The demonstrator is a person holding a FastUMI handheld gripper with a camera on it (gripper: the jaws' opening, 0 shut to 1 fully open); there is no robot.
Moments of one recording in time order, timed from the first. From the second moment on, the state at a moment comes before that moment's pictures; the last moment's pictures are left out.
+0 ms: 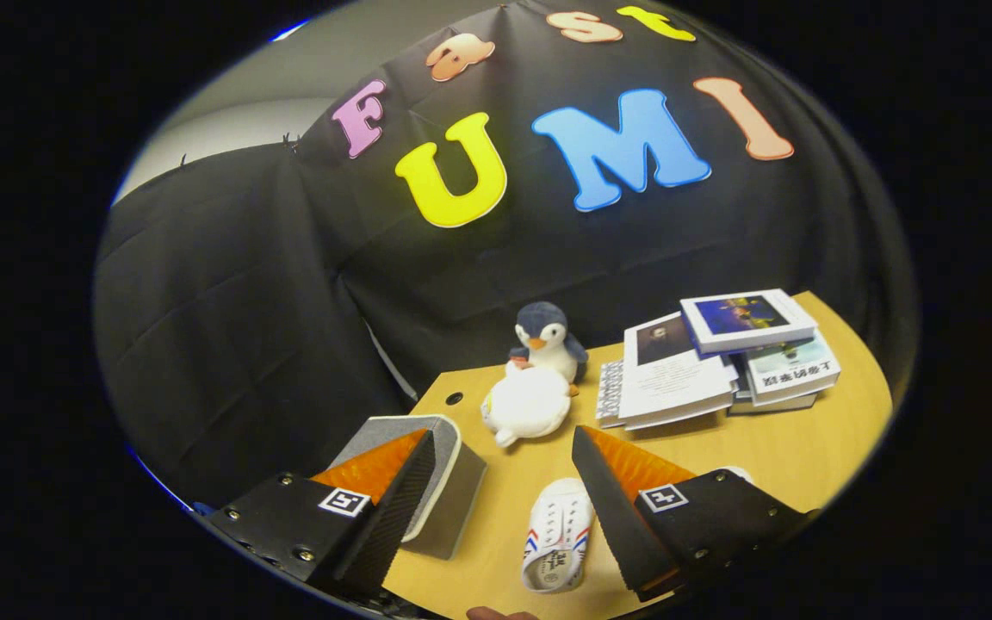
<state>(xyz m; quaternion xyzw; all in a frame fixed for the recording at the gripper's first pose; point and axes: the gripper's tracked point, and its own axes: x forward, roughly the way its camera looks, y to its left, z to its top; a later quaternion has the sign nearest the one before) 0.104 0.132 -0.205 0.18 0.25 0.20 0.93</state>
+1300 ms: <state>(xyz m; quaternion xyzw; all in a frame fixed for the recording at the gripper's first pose) 0.106 0.305 -0.349 0.40 0.47 0.34 0.71</state>
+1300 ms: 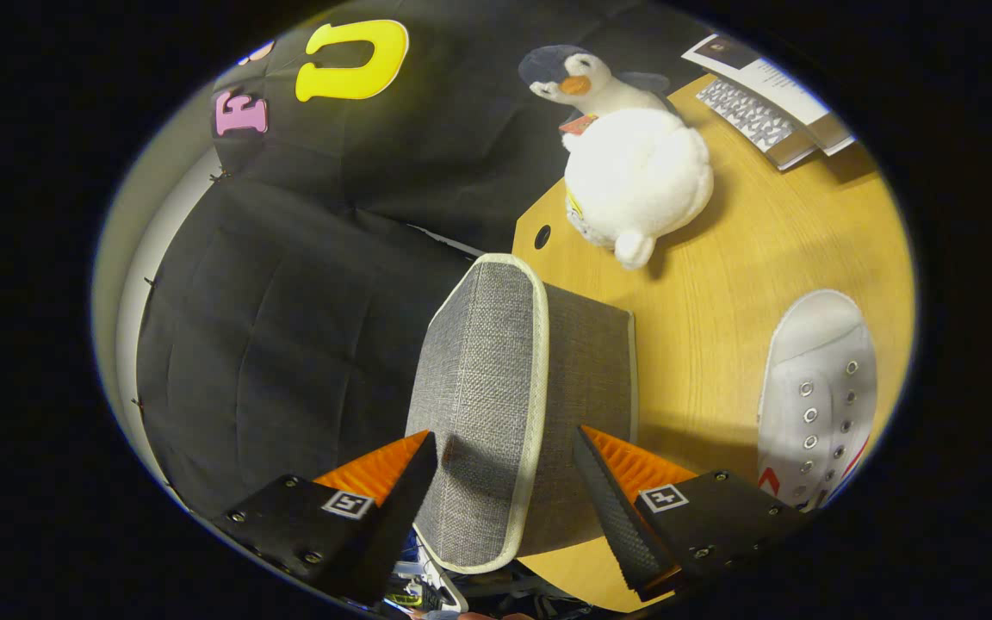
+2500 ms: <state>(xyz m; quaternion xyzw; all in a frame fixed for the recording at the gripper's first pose) 0.120 0.378 -0.167 0.31 0.43 0.43 0.73</state>
